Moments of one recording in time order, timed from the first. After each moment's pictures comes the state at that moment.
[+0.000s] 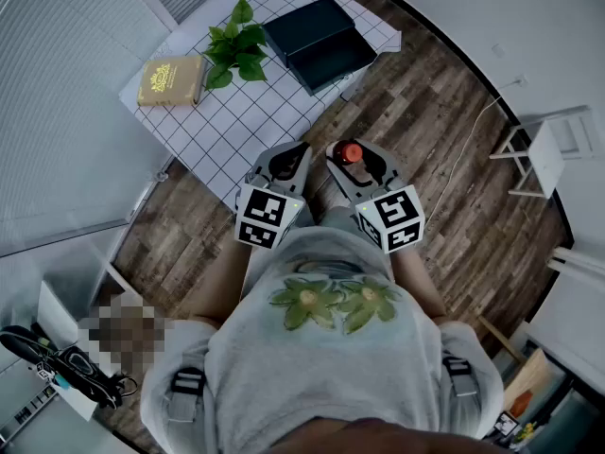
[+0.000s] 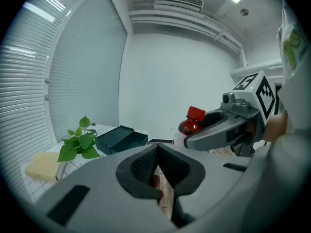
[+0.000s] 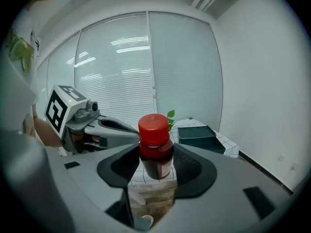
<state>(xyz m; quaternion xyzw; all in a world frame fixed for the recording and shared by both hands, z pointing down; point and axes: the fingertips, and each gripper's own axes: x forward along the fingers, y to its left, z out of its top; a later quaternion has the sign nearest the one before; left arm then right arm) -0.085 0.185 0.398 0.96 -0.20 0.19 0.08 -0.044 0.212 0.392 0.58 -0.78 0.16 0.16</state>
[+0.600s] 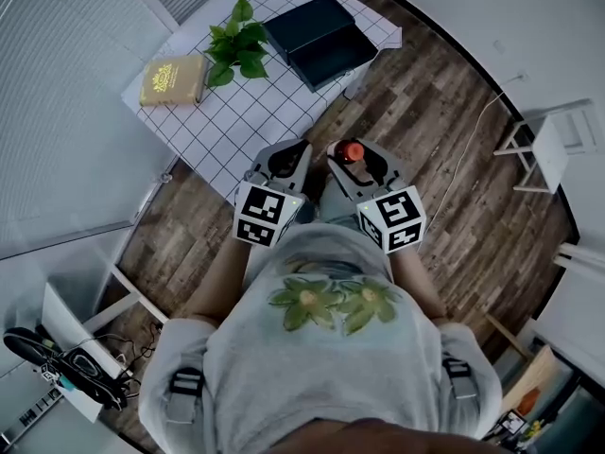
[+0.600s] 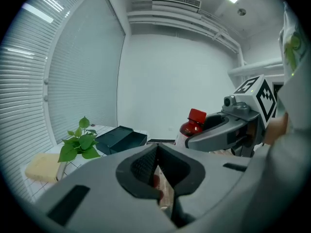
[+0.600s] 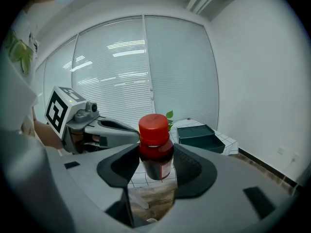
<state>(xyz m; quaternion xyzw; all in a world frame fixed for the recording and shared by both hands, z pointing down) -0.094 0.192 0.403 0.96 -0.19 0.19 0.08 -0.050 0.224 0.397 0.59 -0.77 0.17 0.14</state>
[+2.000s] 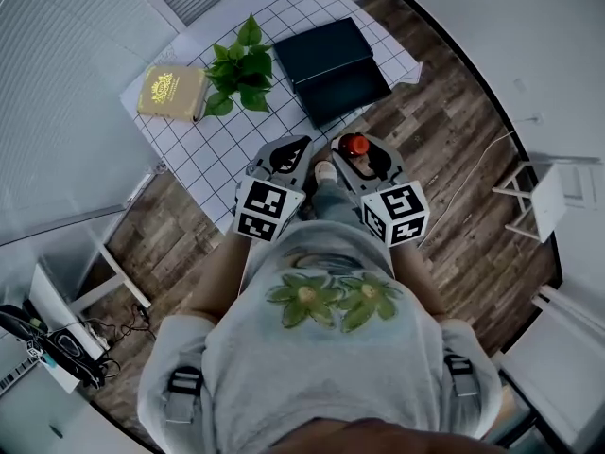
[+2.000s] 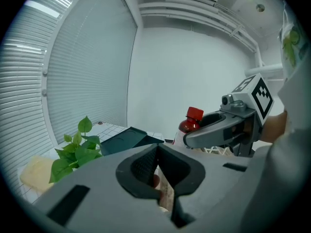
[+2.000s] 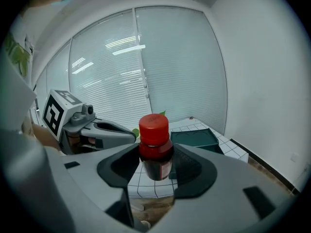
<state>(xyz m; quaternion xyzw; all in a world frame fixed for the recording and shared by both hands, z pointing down) -0.024 0.072 0.412 0.94 -0.24 0.20 0.11 0.029 0.094 0.408 0.55 -0.80 0.20 0.15</state>
